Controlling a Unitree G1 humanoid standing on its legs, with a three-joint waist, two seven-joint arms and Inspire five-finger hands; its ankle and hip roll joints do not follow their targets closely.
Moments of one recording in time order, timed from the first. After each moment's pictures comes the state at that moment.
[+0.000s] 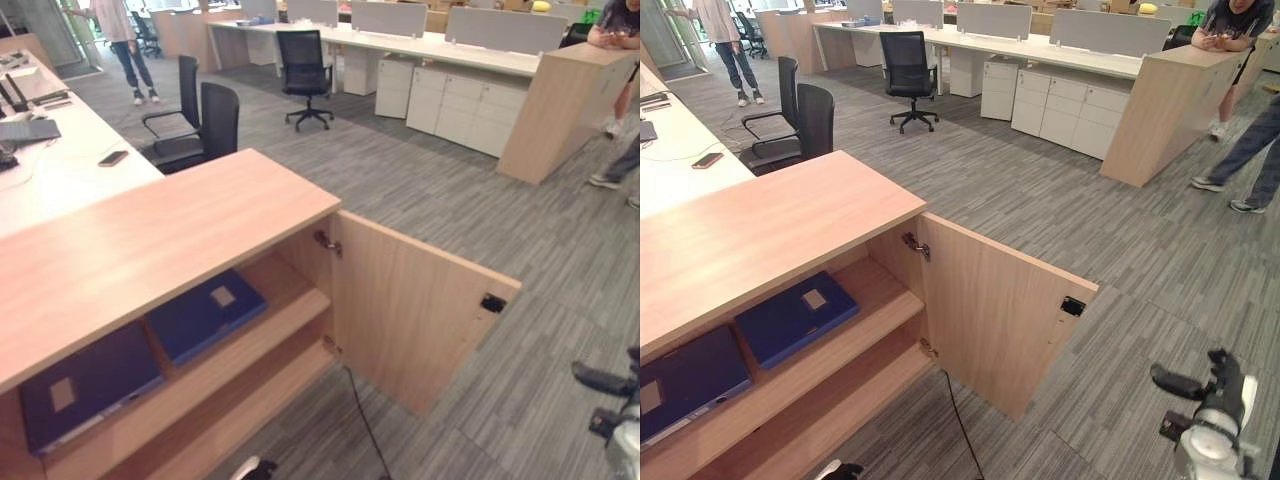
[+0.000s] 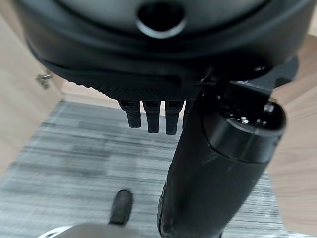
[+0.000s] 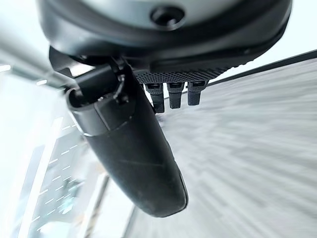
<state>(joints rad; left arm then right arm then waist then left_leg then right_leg) -0.03 0.15 -0.31 1.34 0.32 -0.01 0.14 0.11 -0.71 -0.22 0.47 0.43 -0.09 -0.31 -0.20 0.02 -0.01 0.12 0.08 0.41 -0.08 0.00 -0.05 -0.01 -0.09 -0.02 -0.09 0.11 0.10</state>
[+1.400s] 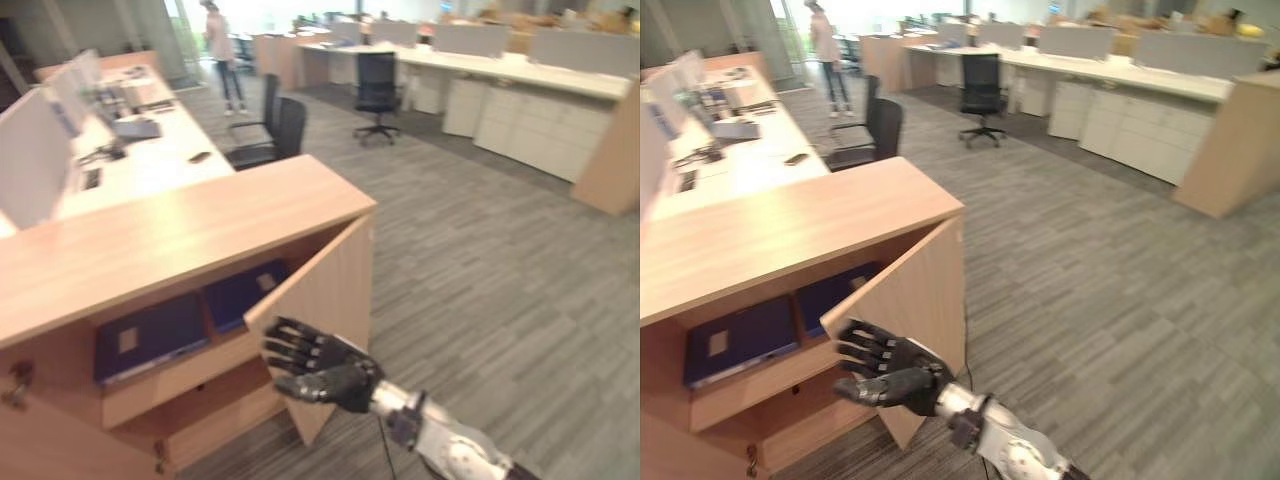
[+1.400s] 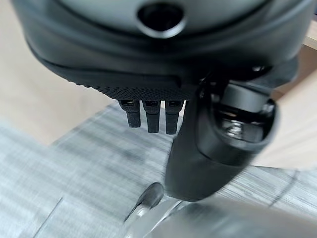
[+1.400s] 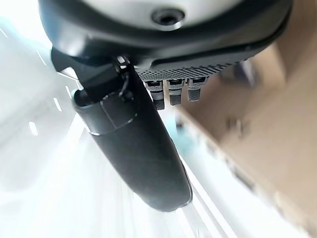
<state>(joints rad) 0.10 0.20 -0.28 1.29 0.32 -0.02 0.21 -0.17 -0.26 0.82 -0.04 1.16 0.00 0.29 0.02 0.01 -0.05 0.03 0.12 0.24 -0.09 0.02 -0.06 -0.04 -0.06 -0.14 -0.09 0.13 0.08</state>
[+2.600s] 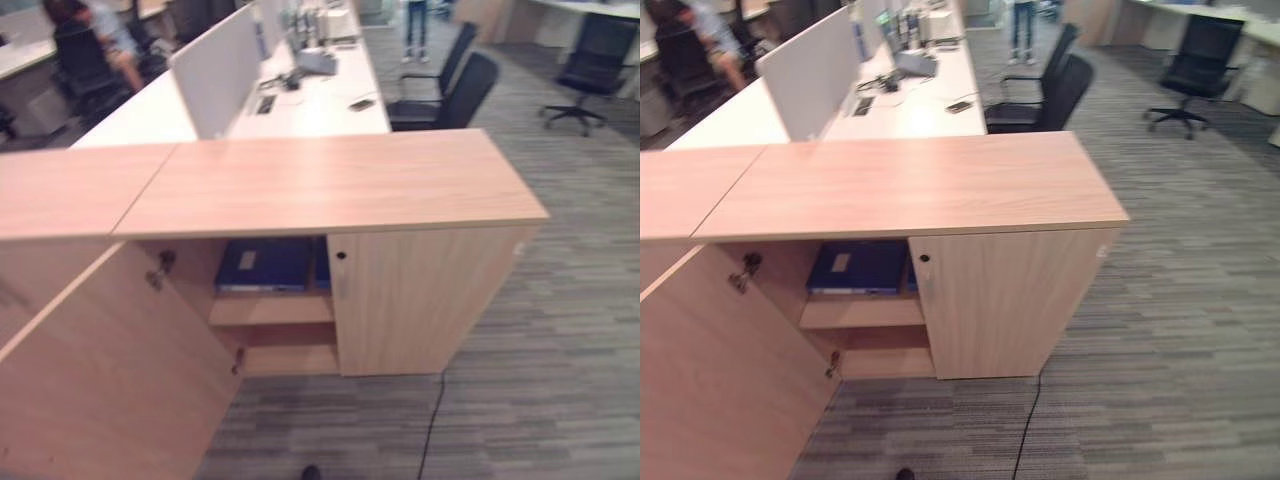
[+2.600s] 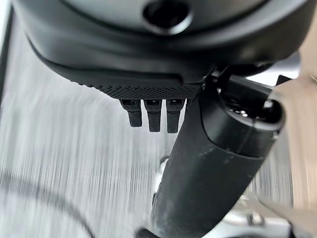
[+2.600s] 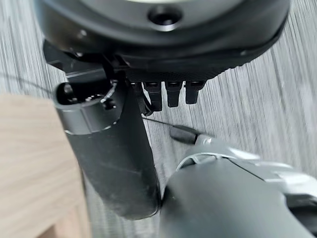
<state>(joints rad) 0.07 0.18 -0.05 1.42 -0.27 -0.02 -0.01 -0.01 -0.29 0.17 1.33 0.40 0.05 0.10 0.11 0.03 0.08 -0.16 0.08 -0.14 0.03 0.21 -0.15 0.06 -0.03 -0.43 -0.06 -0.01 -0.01</state>
